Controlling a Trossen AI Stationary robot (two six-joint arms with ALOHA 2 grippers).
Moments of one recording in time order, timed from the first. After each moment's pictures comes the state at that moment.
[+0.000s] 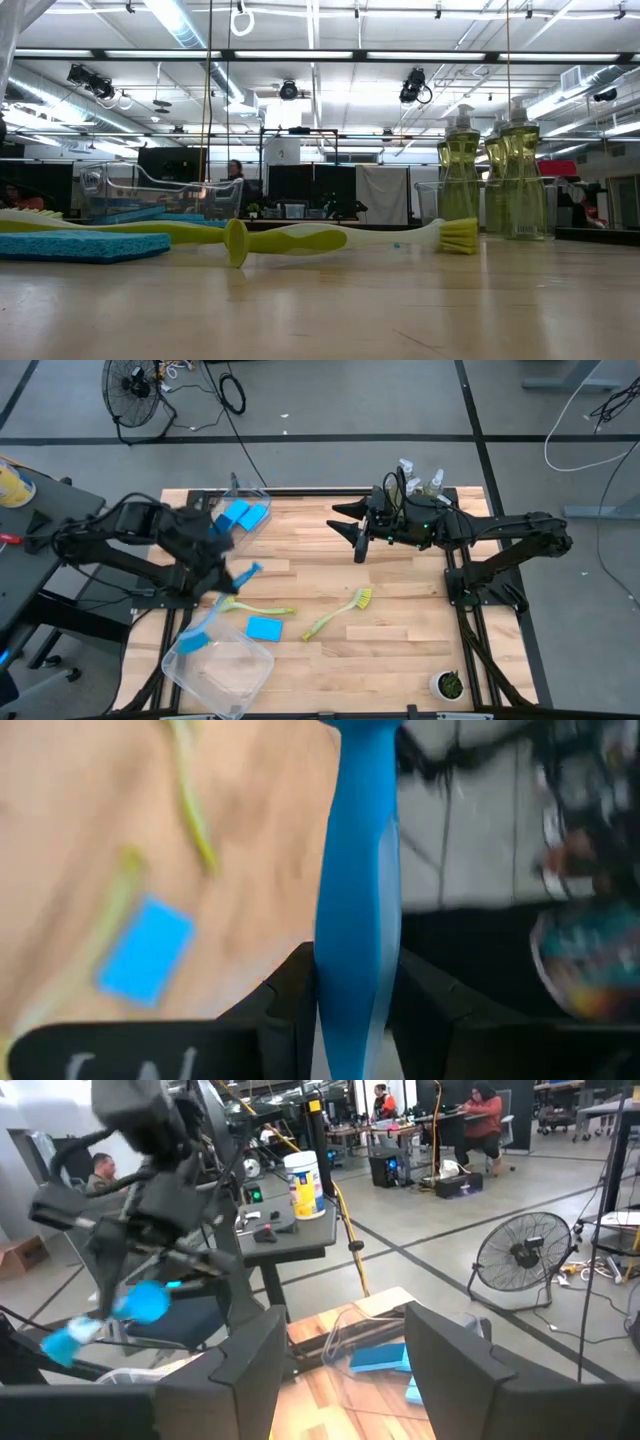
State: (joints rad) left arm -0.09 1.05 1.43 -1.08 0.37 -0.75; right arm 0.03 1.31 1.29 -0.03 0.30 0.20
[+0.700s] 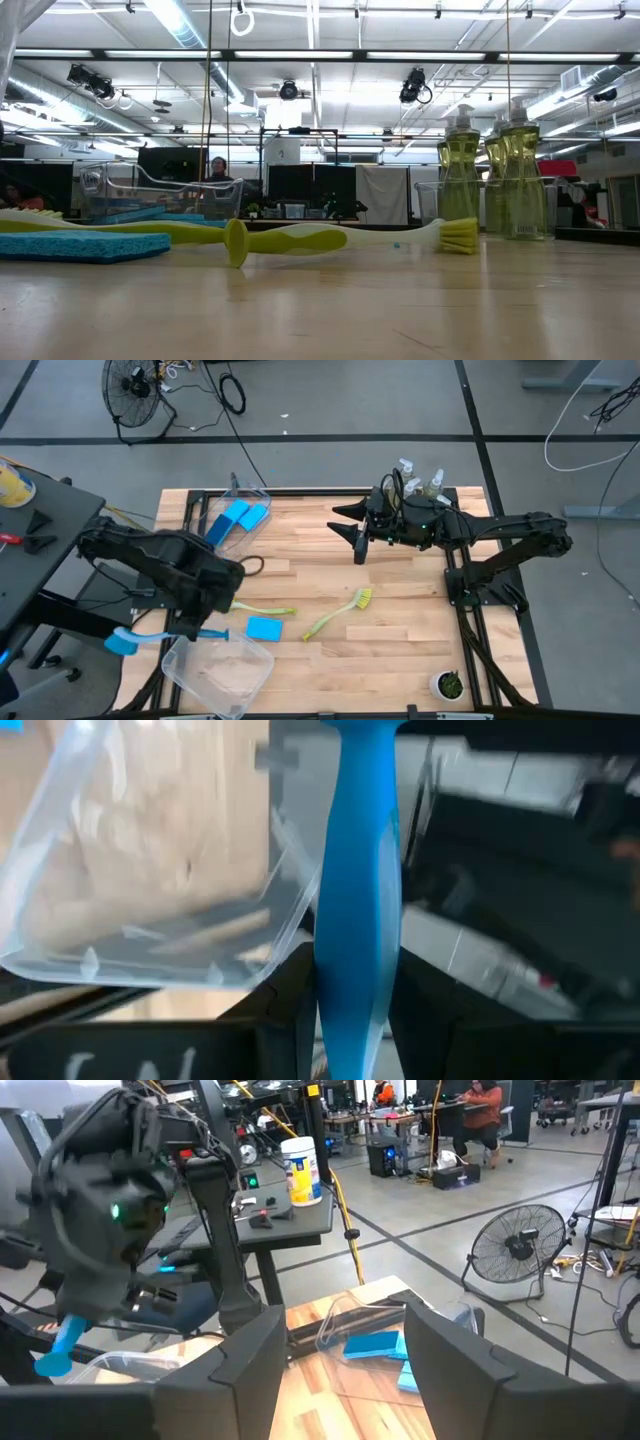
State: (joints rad) left arm -0.30 1.27 1.43 -1.53 0.77 -0.38; right arm 0.03 1.31 1.29 -0.06 0.30 0.19
